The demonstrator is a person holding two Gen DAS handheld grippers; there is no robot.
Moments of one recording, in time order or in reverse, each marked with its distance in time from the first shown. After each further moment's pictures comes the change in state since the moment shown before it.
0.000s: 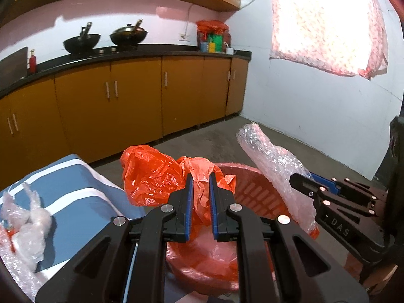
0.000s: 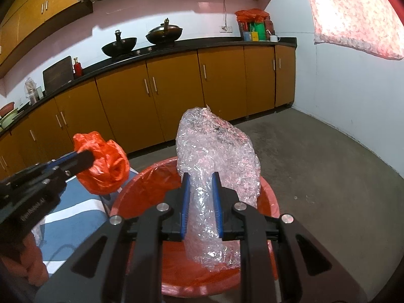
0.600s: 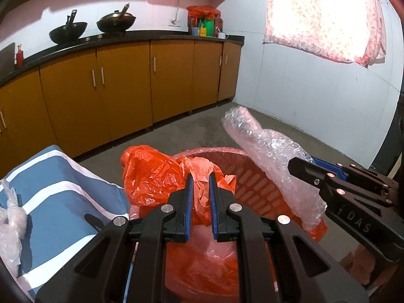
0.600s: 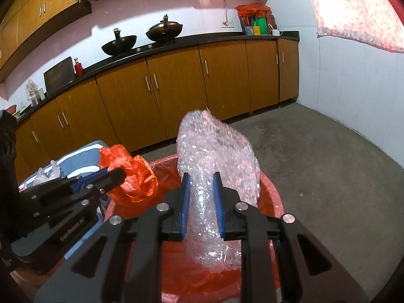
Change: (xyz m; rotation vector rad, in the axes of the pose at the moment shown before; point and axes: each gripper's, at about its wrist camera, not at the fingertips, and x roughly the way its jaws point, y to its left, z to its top) left arm 0.042 -0.008 -0.004 0.018 0.081 -0.041; right arm 0.016 -0.010 0.002 0.024 0.018 0.037
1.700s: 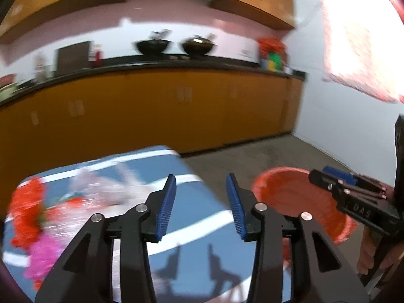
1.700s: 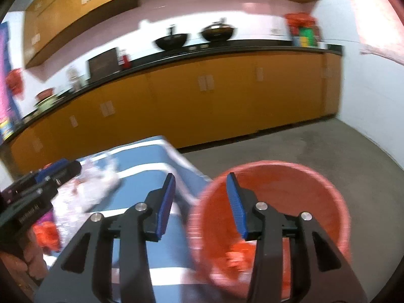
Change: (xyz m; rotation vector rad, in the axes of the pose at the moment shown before) left arm -0.169 0.117 -0.041 -0.190 -0.164 0.371; right arm -0.022 0.127 0.004 -0.144 0.001 0.244
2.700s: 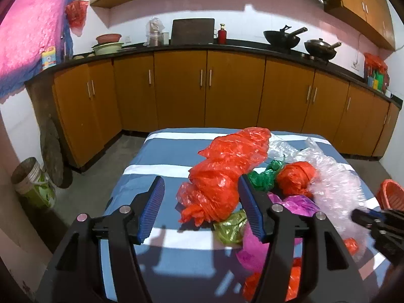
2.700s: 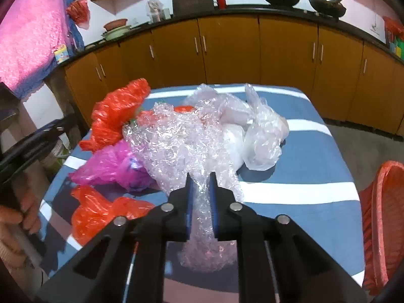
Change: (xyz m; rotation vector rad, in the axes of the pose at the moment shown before) left arm -0.060 0.215 -0.068 -0.229 0.069 0.496; right arm 0.077 0.226 -0.058 -0.267 0.255 0.323
